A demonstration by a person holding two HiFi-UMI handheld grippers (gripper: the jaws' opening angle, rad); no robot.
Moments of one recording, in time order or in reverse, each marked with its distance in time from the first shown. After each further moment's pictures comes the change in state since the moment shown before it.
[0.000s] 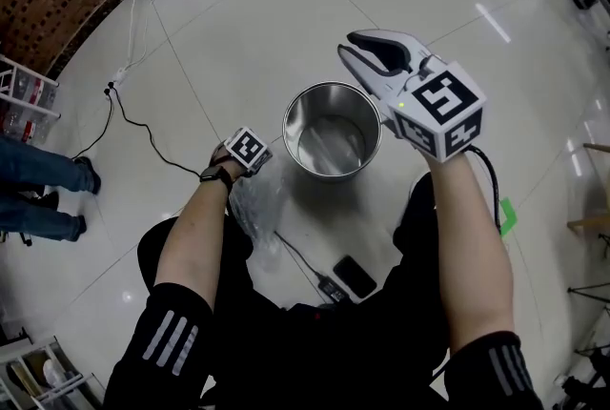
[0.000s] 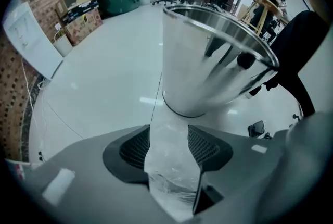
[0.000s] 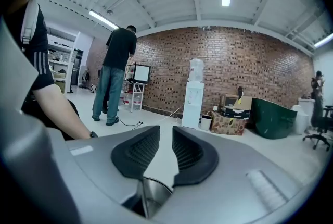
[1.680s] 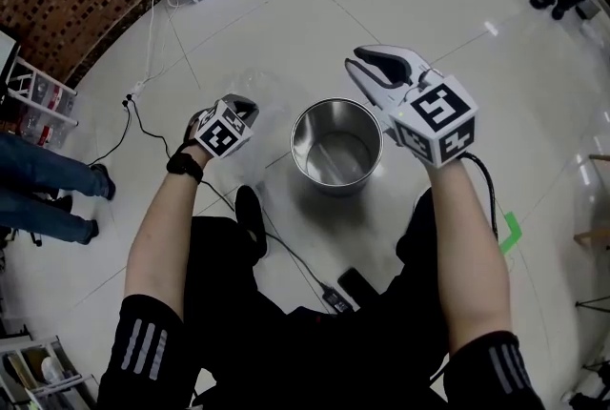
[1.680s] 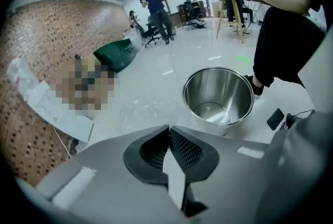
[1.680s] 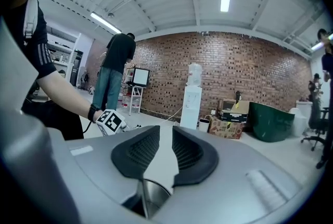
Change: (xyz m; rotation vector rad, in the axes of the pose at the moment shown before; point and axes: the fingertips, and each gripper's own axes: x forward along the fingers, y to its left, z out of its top) left arm -0.190 0.034 0.116 0.361 -0.325 0.295; right arm -0.029 -0.008 0.003 -0.009 -0.043 -0.019
